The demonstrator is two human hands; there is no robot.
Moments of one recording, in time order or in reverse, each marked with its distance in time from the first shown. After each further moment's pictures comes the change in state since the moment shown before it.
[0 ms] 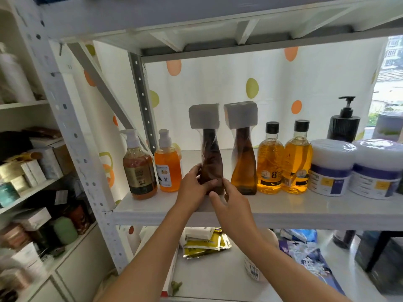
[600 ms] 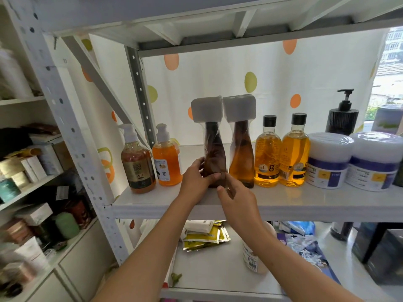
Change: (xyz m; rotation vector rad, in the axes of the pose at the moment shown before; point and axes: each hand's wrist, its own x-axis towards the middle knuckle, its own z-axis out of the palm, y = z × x) left_hand 0.001 0.004 0.010 0.010 -0.019 0.008; right_hand -0.002 0.012 -0.013 0.007 0.042 0.024
